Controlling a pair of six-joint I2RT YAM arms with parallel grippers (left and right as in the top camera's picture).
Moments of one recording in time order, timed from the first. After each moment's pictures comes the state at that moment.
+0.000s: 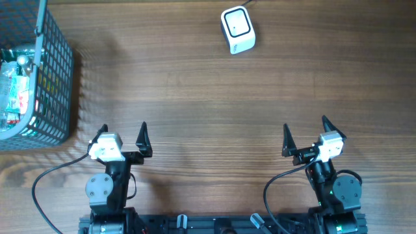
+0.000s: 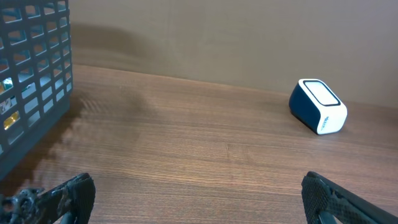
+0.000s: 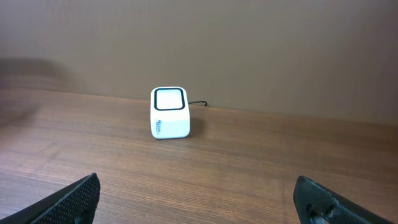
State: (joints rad) left arm 0.06 0.06 0.01 -0.06 0.08 -0.15; right arm 0.15 0.01 0.01 0.00 -0.05 -0.03
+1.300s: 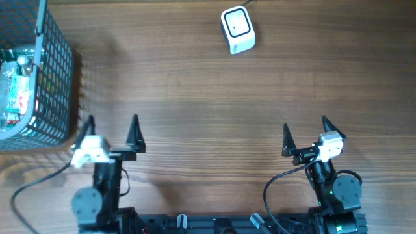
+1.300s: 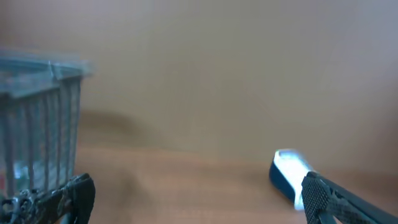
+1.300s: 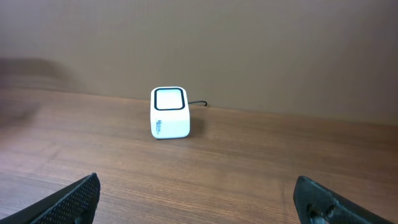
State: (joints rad) left arm 0.06 0.06 0.20 0.03 0.08 -0.16; right arm 0.15 0.01 0.01 0.00 -0.05 -0.03
